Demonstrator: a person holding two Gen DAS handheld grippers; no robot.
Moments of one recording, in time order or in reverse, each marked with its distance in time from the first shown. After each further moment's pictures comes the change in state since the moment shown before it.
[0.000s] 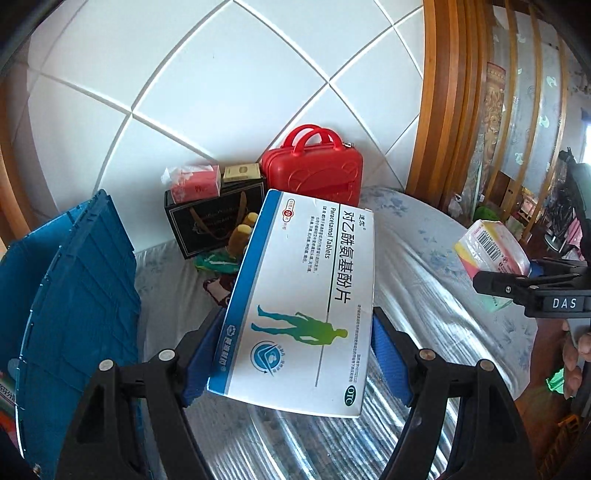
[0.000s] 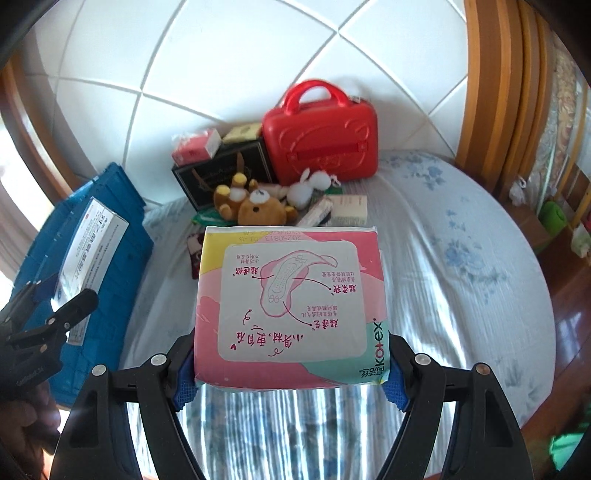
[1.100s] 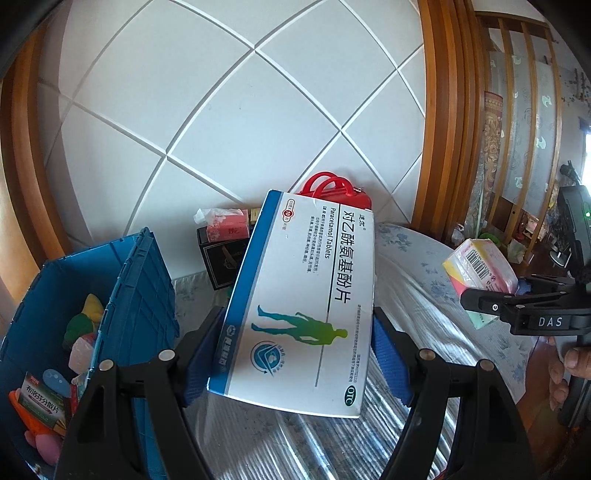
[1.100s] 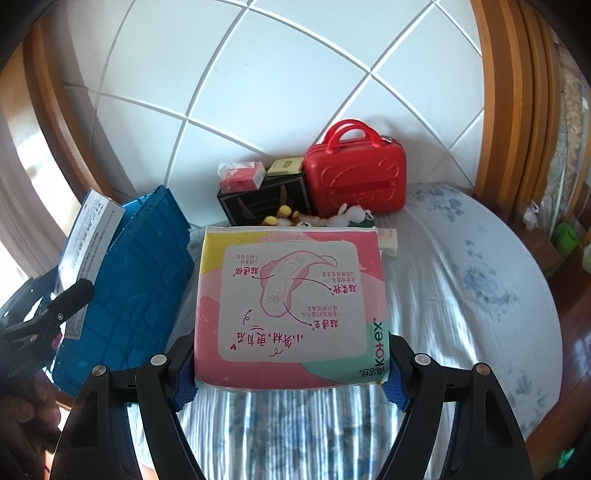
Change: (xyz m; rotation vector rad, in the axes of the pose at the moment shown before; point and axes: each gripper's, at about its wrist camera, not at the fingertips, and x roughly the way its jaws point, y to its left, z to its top) left arm -0.095 0.029 0.012 -0.007 -0.125 0.036; right arm -0.058 0.065 -0.003 -0.031 -0.096 0.077
